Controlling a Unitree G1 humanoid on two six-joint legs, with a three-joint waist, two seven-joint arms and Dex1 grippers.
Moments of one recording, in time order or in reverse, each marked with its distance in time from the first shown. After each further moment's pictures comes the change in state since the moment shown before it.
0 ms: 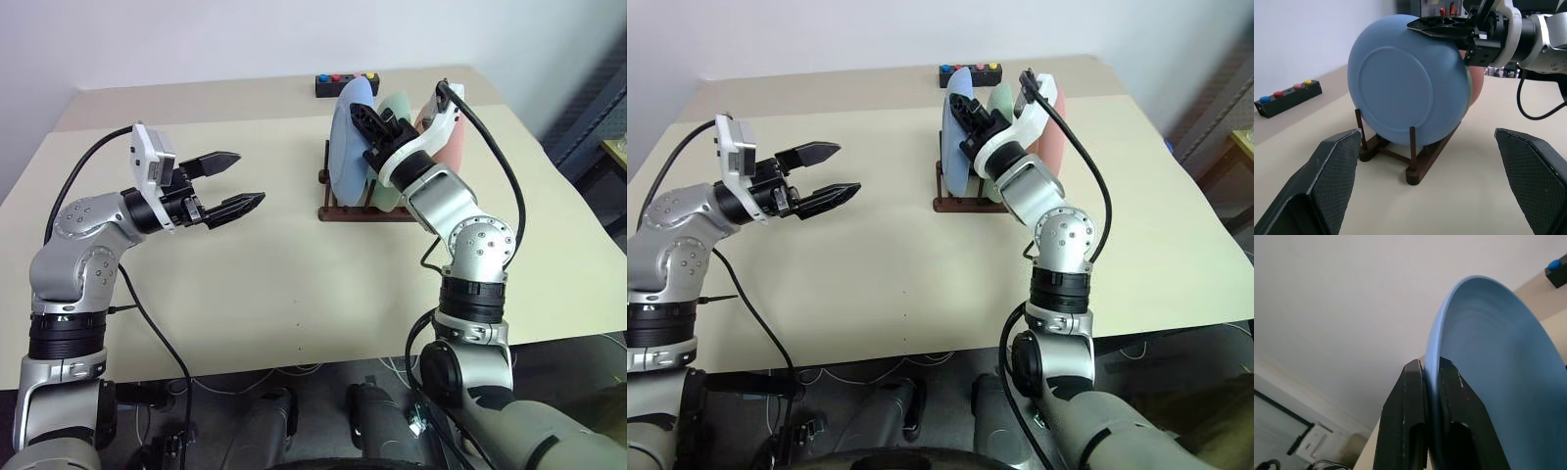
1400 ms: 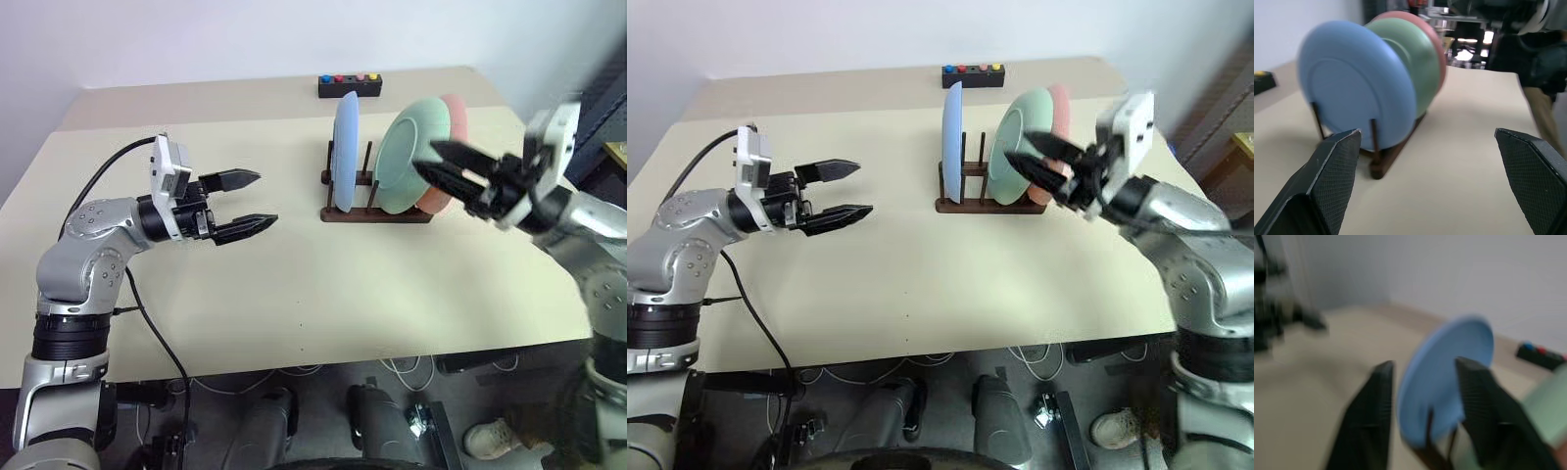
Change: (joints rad) left arm 0.000 -0.001 -0.049 -0.034 -0.012 0.063 -0.102; right arm 0.408 -0.743 0.041 -0.355 -0.306 -0.124 0.797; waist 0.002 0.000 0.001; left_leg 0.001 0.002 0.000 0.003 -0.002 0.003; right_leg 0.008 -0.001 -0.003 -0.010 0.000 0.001
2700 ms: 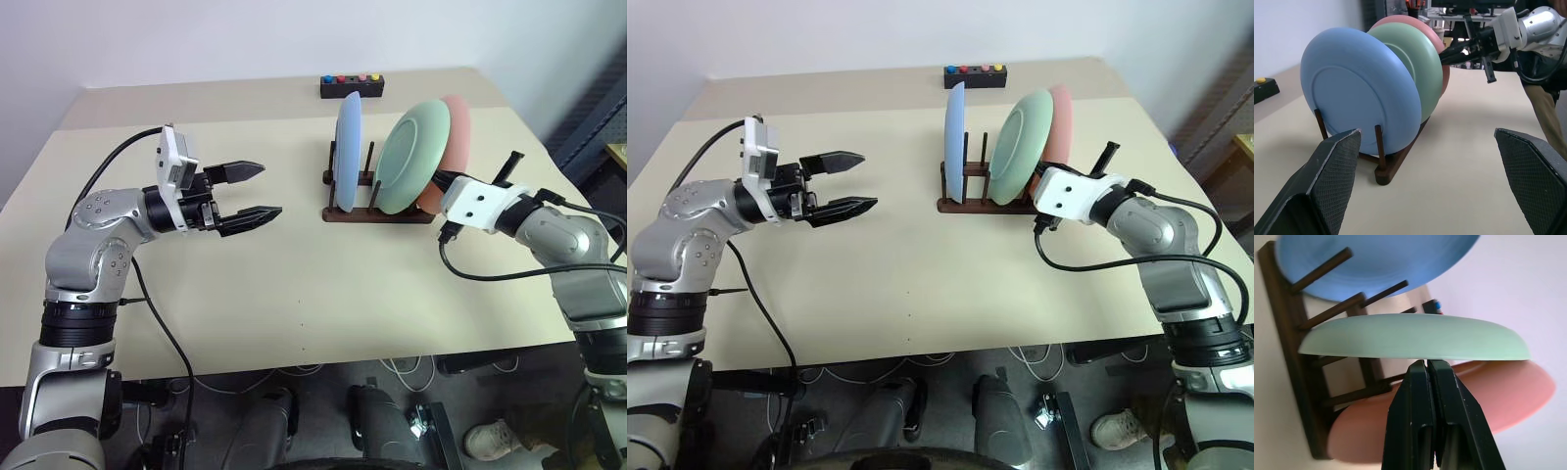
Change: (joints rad) left arm -0.059 -0.006 -0.025 0.058 0.025 -0.035 -0.006; right arm -0.065 -0.046 0.256 0.317 -0.991 -0.693 -0.106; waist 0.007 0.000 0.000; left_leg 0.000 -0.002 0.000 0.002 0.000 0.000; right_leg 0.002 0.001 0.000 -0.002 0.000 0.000
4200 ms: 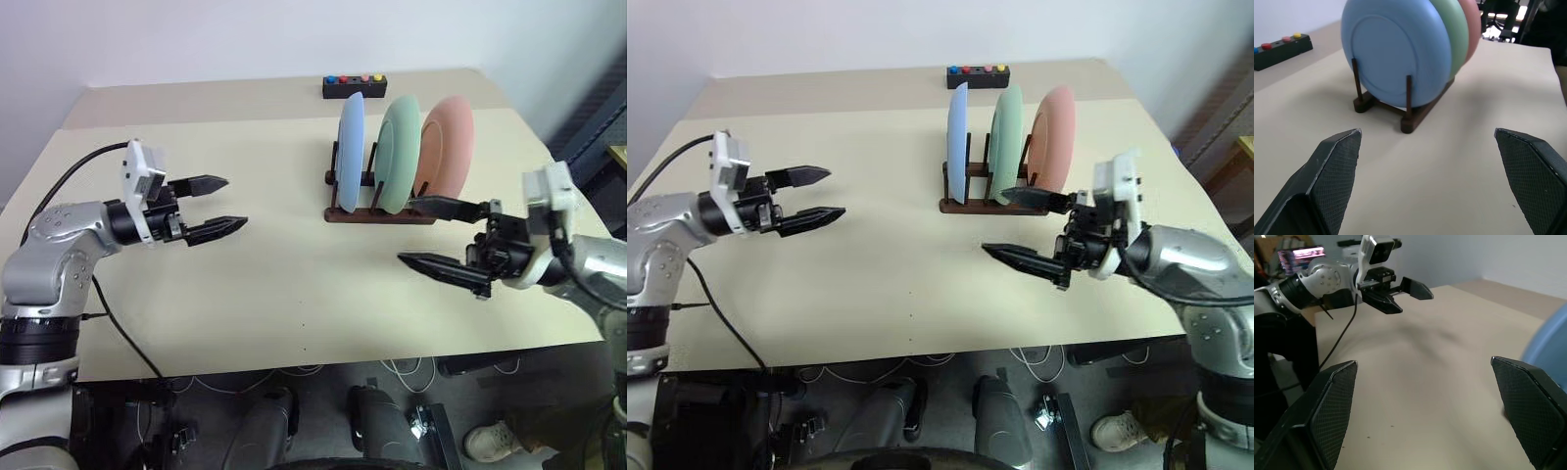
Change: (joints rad) left arm 0.143 0.125 0.078 -0.030 -0.005 0.020 -0.025; right arm 0.213 0.030 -0.276 -0.421 1.145 0.735 0.361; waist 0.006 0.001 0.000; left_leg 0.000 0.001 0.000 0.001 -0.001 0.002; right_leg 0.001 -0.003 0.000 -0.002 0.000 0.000
